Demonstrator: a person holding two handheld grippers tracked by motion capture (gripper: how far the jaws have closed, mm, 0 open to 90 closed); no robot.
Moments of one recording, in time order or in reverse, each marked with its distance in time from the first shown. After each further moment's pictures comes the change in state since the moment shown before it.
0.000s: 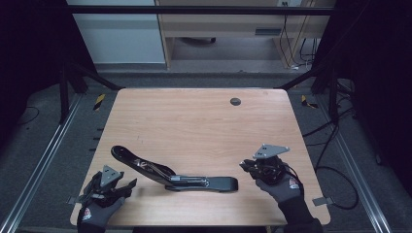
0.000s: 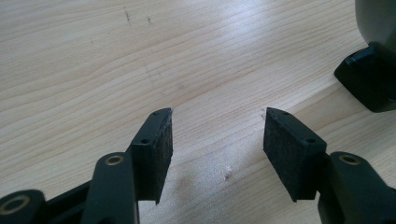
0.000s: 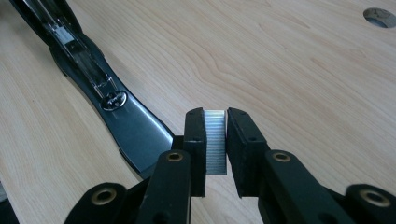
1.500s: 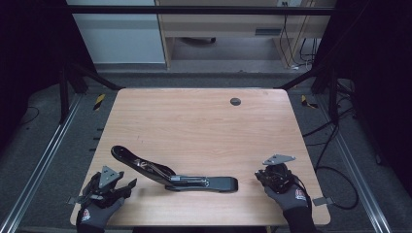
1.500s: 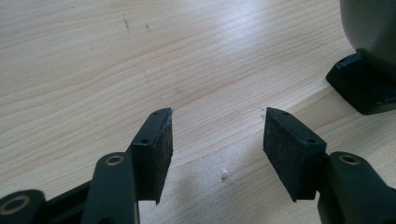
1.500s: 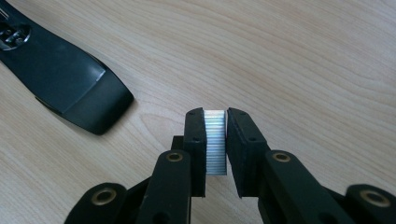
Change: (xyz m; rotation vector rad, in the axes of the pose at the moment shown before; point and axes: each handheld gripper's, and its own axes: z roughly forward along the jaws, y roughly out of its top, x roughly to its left) left arm -0.001 0.000 -0.004 -0.027 -0.009 -0.002; right arm -0.018 -0.053 0.012 0.146 -0.153 0.156
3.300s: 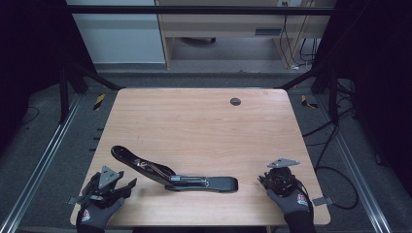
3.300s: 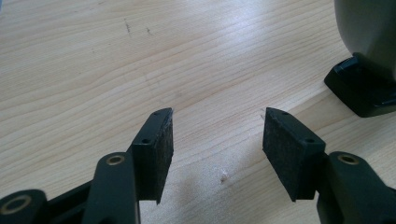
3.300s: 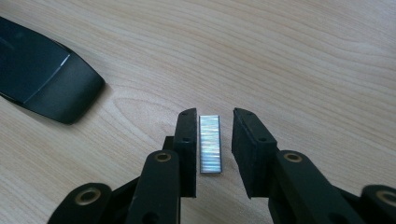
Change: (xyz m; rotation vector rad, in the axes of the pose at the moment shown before) left arm -0.001 0.000 -0.002 -0.011 0.003 0.002; right arm -0.006 -0.018 0.005 0.016 -0.051 0.086
